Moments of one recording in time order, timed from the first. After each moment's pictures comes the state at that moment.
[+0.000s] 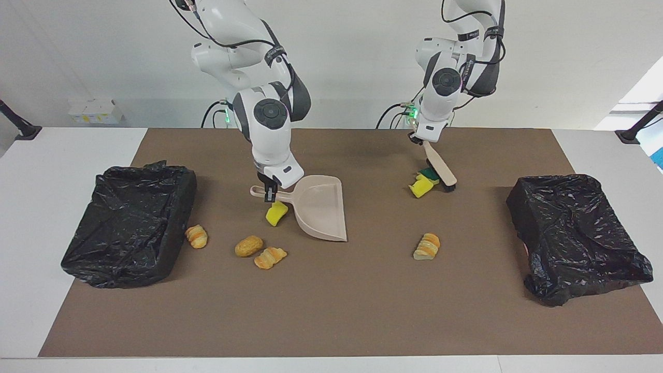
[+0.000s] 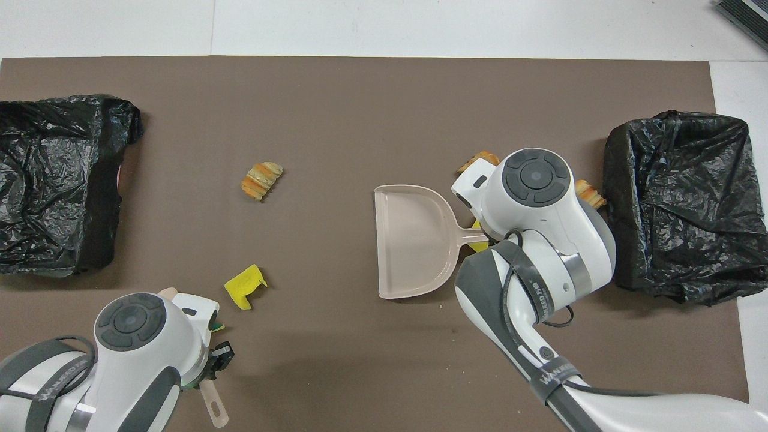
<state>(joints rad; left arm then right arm) -0.43 -0.32 -0.05 -2.55 -0.02 1.94 -0.76 0.27 0.20 0.10 -1.92 -0.14 2.00 -1.12</state>
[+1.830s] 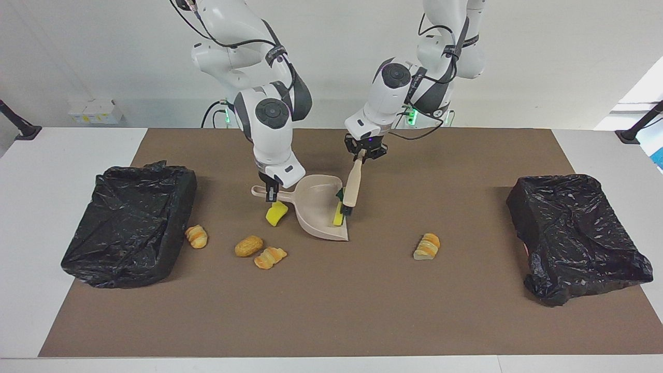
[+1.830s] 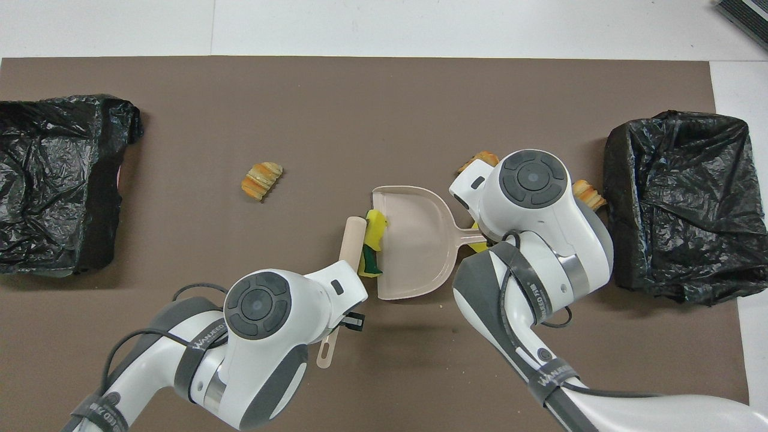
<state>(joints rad) -0.65 -0.01 -0.07 -2.18 -0.25 2.22 -0.27 0.28 0.20 0.10 -1.92 -0.14 2.00 -1.12</state>
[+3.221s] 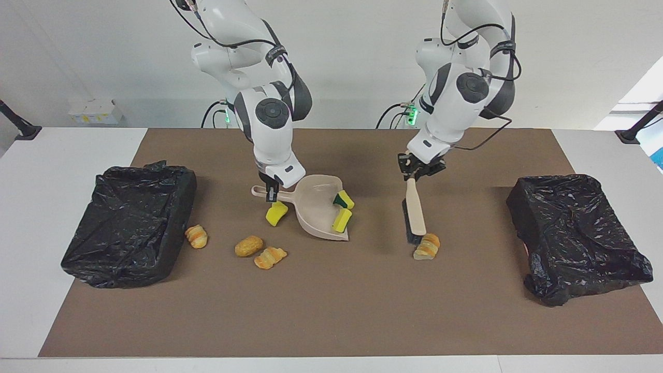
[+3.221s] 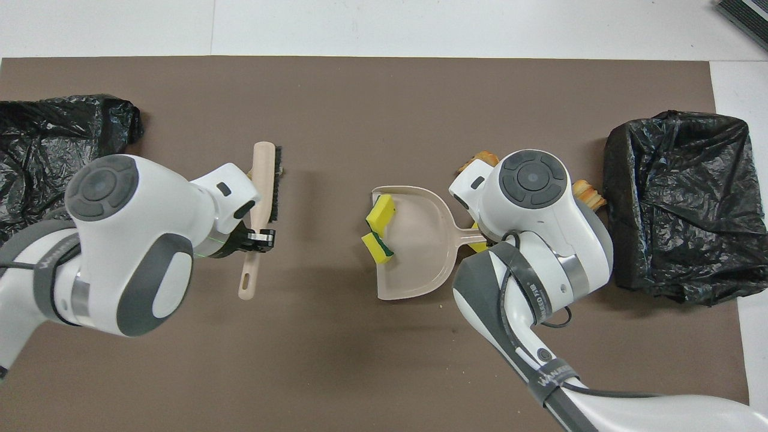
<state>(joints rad) -0.28 0.01 -0.03 -2.04 -0.13 2.02 -0.13 0.28 0.20 0.10 -1.92 -0.14 2.00 -1.12</state>
